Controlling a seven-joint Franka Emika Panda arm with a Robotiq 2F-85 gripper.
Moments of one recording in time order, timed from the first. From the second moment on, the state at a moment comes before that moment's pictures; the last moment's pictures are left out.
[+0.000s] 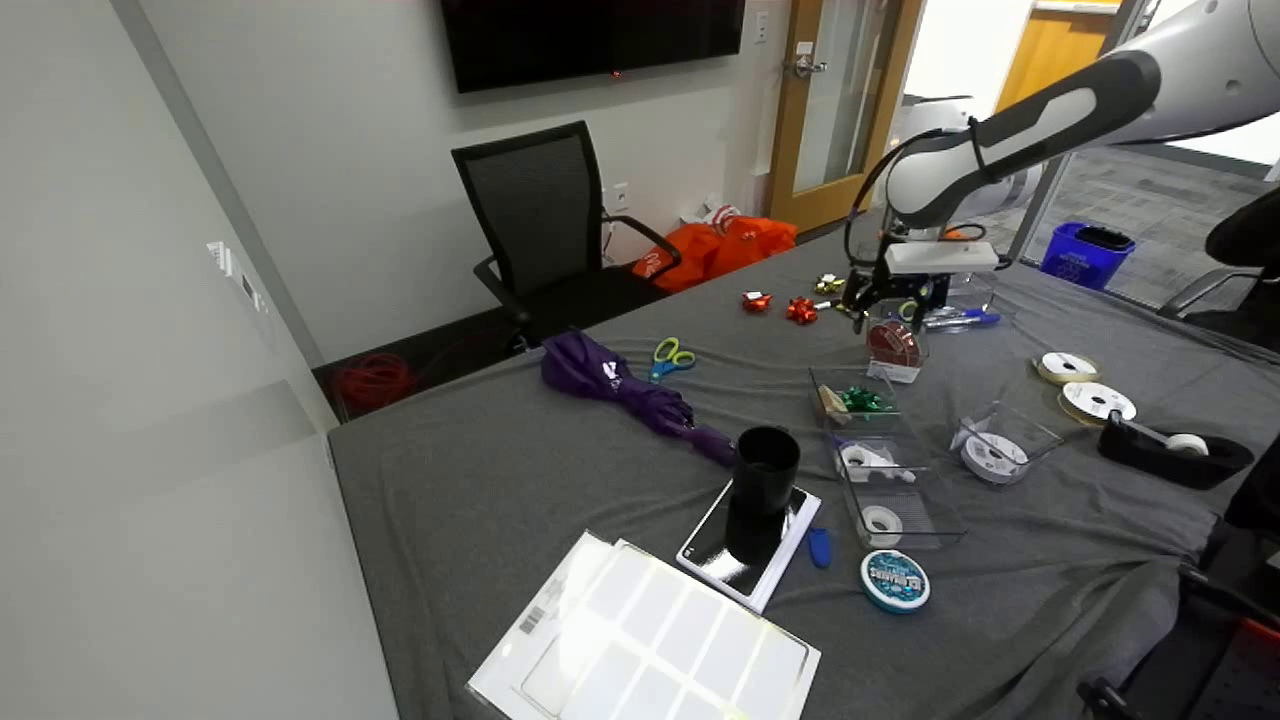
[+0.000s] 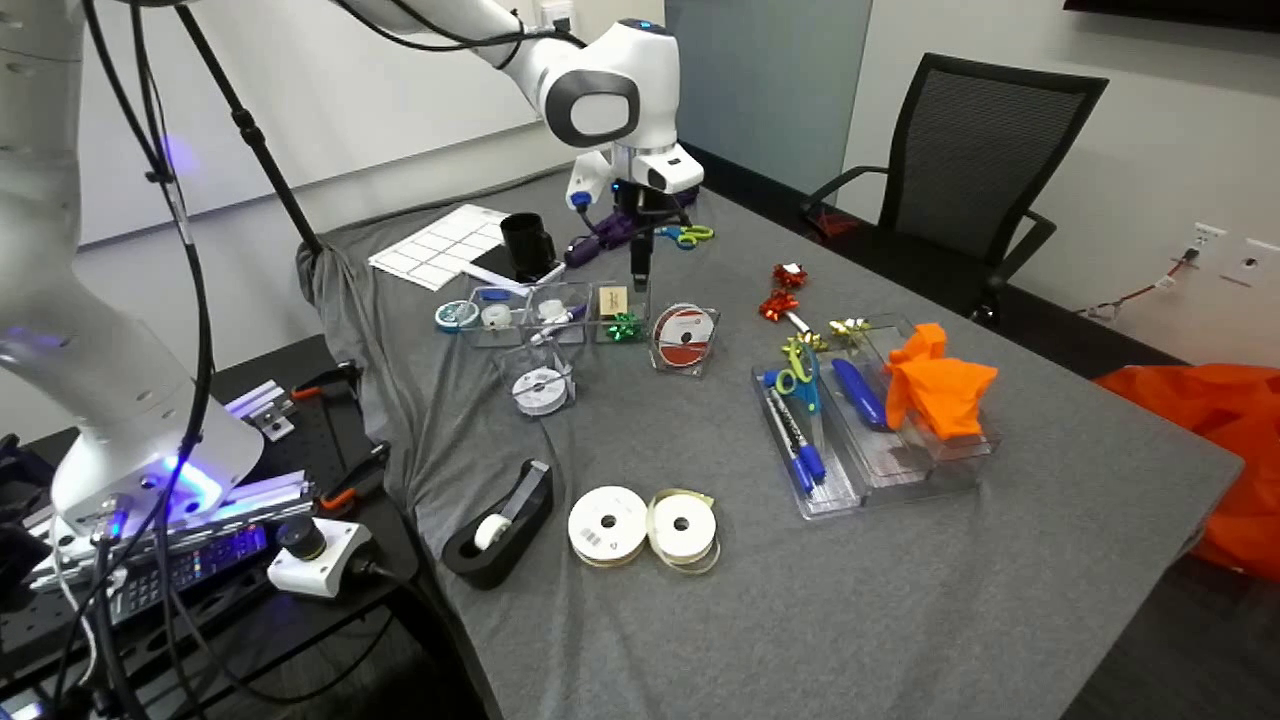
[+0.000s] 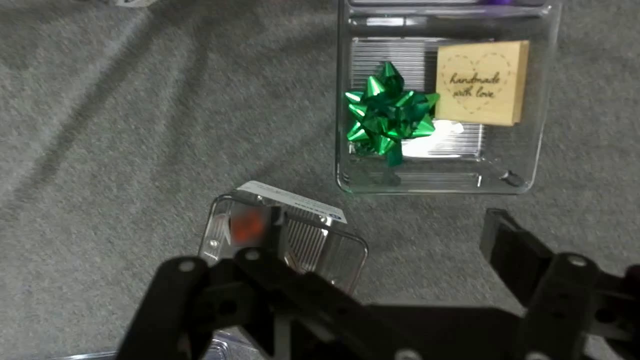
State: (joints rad) arm -0.07 0.60 -0.11 -1.70 0.10 2.23 0.38
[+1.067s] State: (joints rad) arm -0.06 0.65 -0.08 -1.78 0.12 2.35 0.30
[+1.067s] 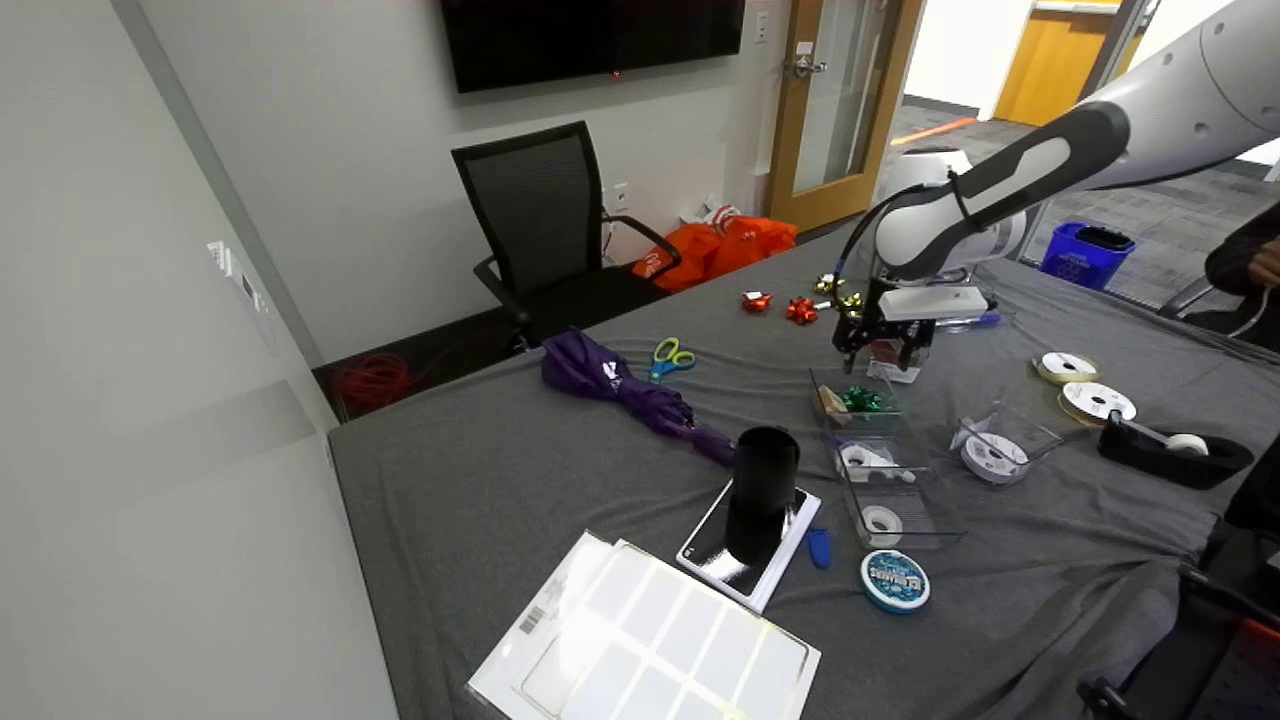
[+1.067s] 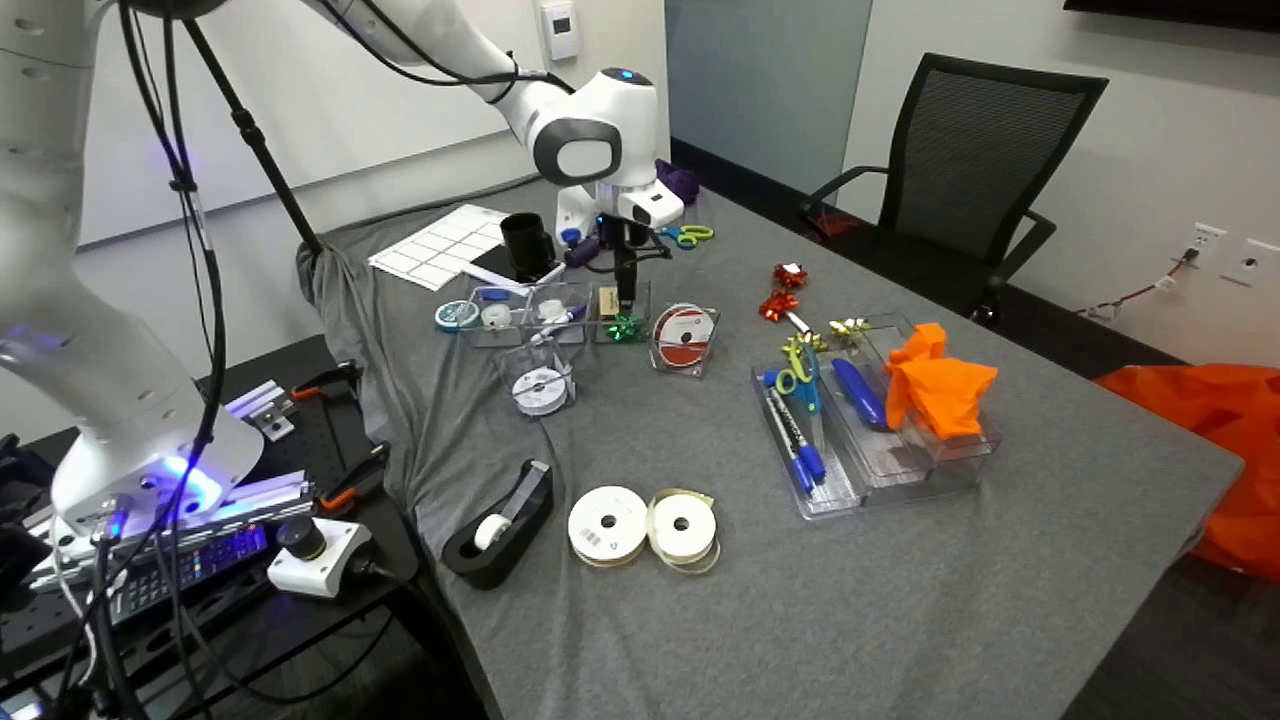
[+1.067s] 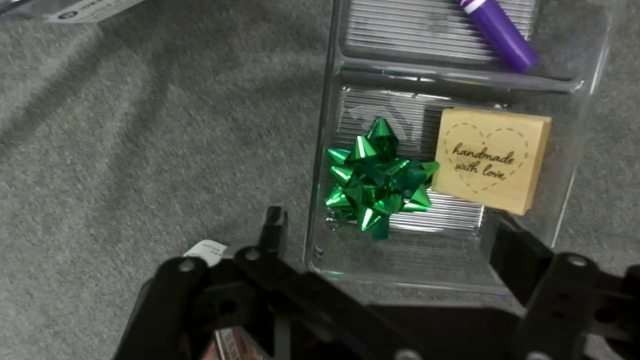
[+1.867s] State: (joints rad) arm -0.06 0.68 -0.06 -1.75 0.18 2.39 0.28
